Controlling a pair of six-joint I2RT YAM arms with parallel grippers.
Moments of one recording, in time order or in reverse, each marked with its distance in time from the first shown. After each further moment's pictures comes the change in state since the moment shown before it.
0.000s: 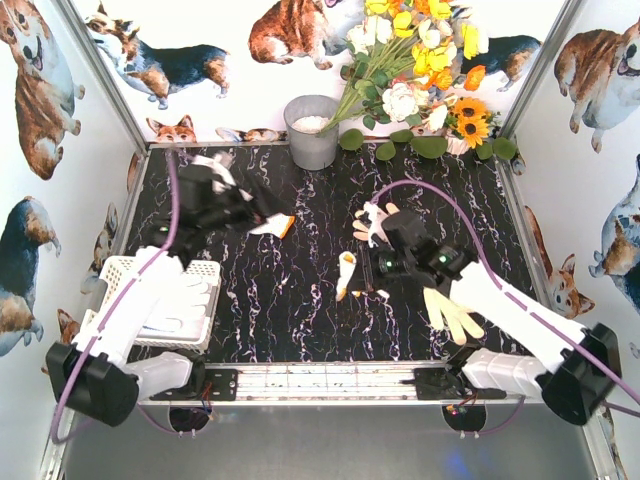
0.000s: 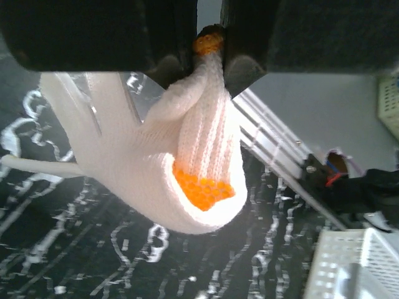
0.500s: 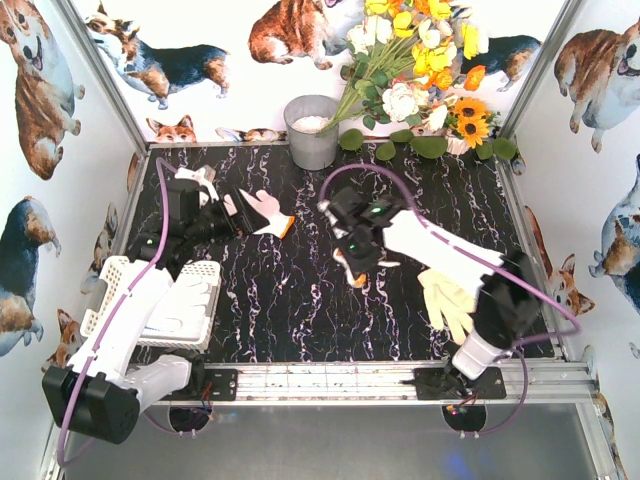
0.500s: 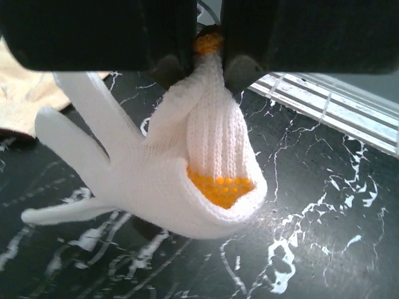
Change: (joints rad) left arm 0.131 -0.099 -0.042 -0.162 -0.089 0.213; right arm 0.059 0.511 0.500 -0.502 0.346 -0.294
